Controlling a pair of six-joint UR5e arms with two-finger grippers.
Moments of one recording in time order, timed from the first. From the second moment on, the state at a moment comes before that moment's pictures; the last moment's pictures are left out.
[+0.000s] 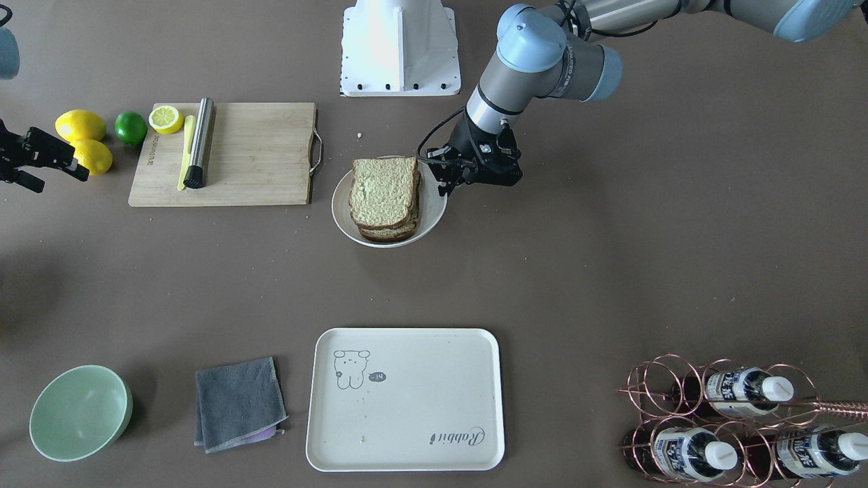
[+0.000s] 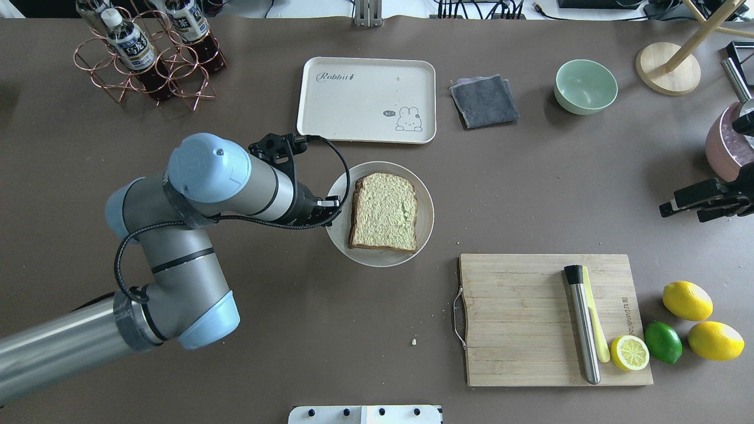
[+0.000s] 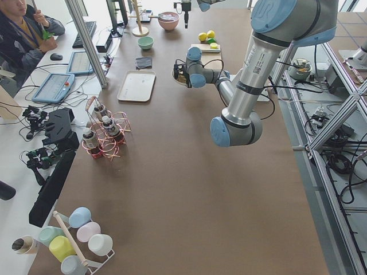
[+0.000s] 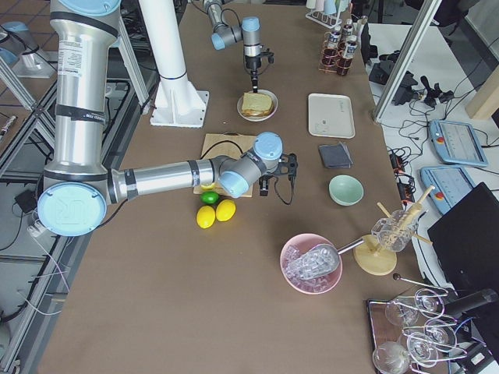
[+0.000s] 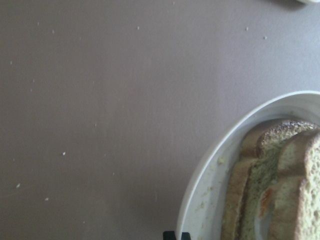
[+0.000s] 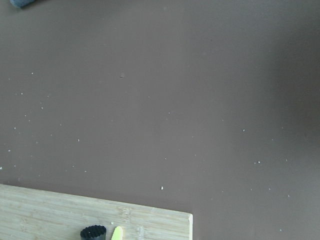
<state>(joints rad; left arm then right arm) -0.57 -2.17 -1.64 -2.02 -1.94 -1.40 1.12 -1.73 1.83 -0.97 2.49 0.81</state>
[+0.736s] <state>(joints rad) -0.82 -2.53 -0.95 -2.26 -2.18 -1.19 1.14 -1.81 1.91 -0.97 2.49 0.80</state>
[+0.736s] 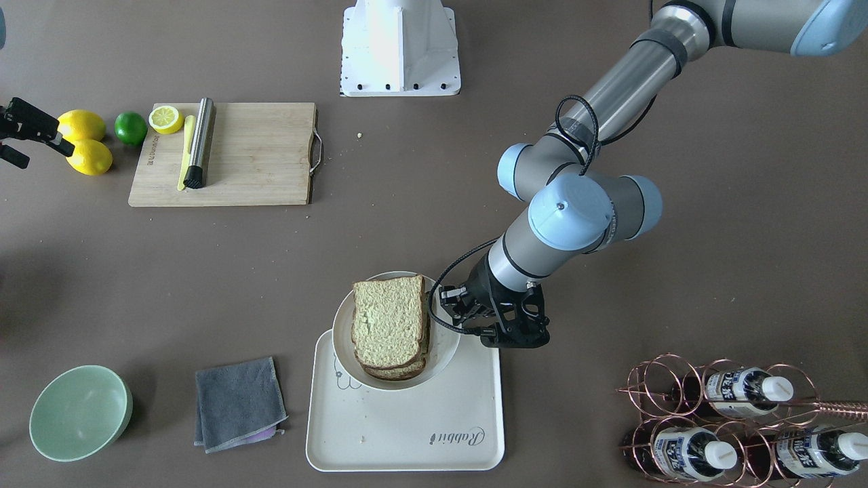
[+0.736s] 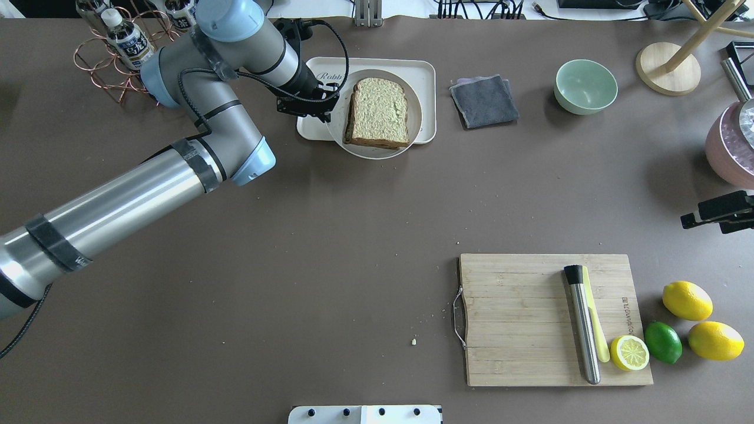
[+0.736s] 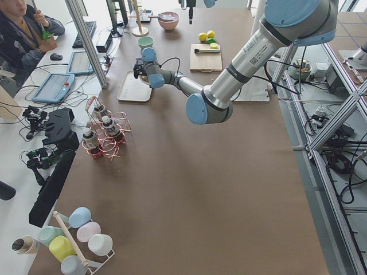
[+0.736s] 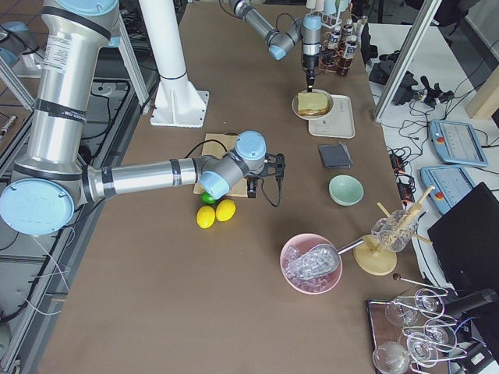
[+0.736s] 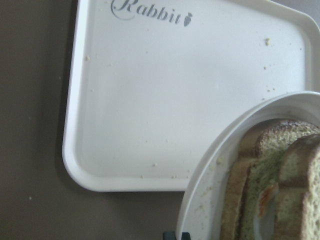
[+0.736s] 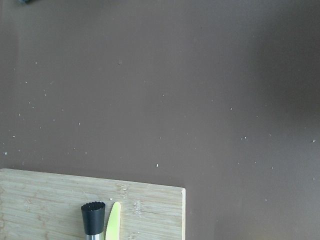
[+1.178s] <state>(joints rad) -0.84 -2.64 -0.70 -2.35 -2.18 -1.14 1.15 -1.81 1.92 -0.97 2.48 0.80</state>
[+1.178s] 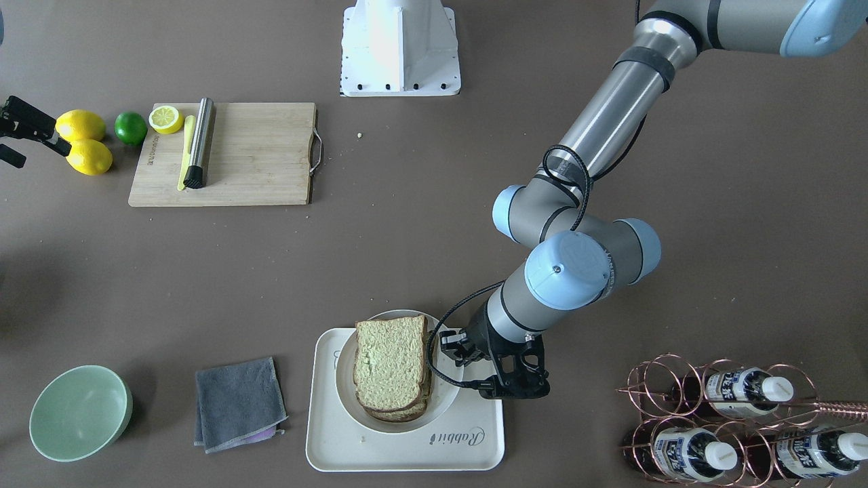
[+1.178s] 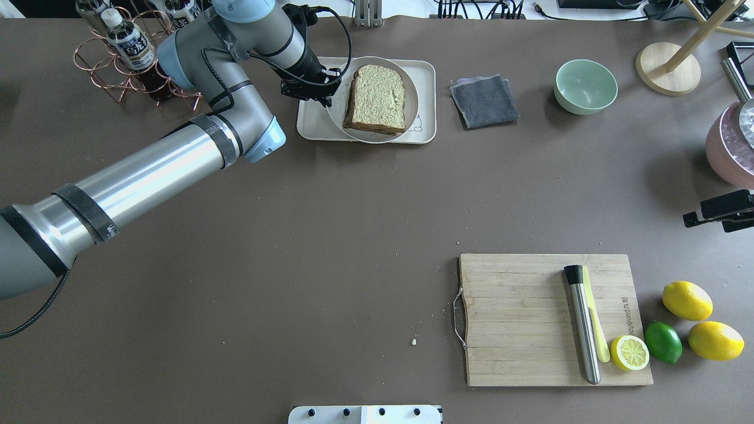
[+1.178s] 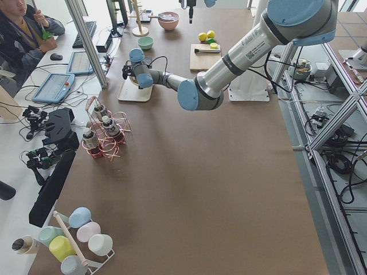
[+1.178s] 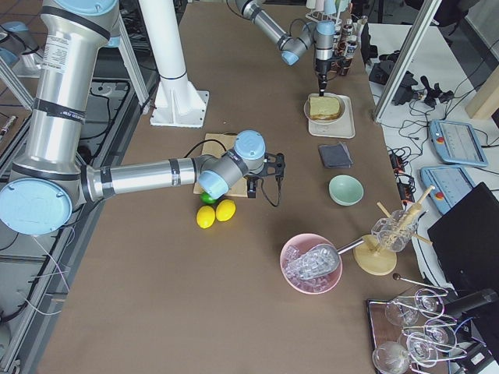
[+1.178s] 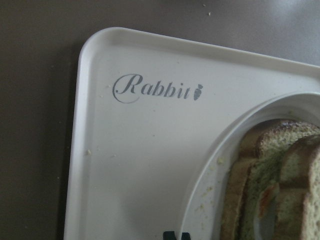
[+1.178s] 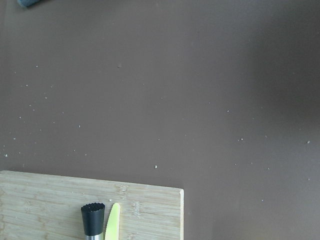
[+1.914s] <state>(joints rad) -0.84 -2.66 -0.65 -2.38 -2.12 -1.14 1.14 -1.81 1.92 -0.97 2.47 0.80</state>
